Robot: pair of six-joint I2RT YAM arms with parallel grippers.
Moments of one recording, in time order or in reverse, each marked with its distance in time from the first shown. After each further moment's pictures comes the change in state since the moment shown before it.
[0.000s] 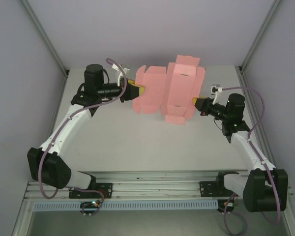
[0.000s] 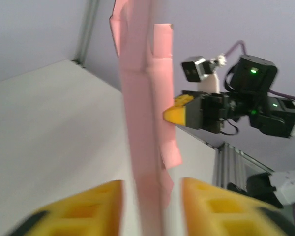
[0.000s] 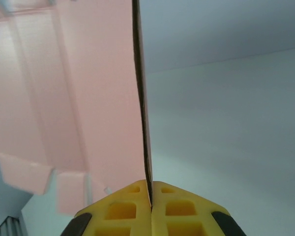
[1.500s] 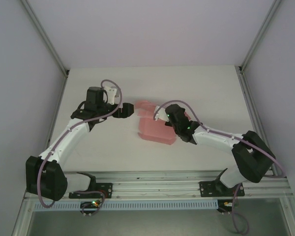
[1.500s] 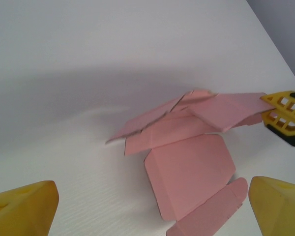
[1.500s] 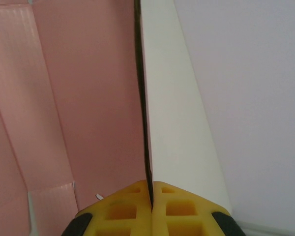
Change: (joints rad) left arm 0.039 -0.121 -0.316 -0.160 -0.514 -0.054; right arm 0.749 0.394 0.142 -0.040 1.285 -1.266
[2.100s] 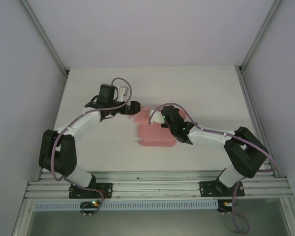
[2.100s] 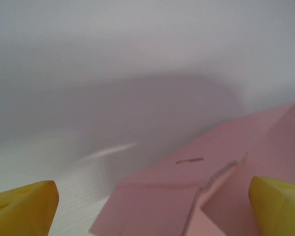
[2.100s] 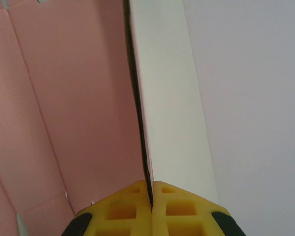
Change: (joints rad) left arm -0.036 0.298 0.085 0.093 -0.002 -0.043; right arm 0.023 0.060 0.021 0.044 -0.048 -0.058
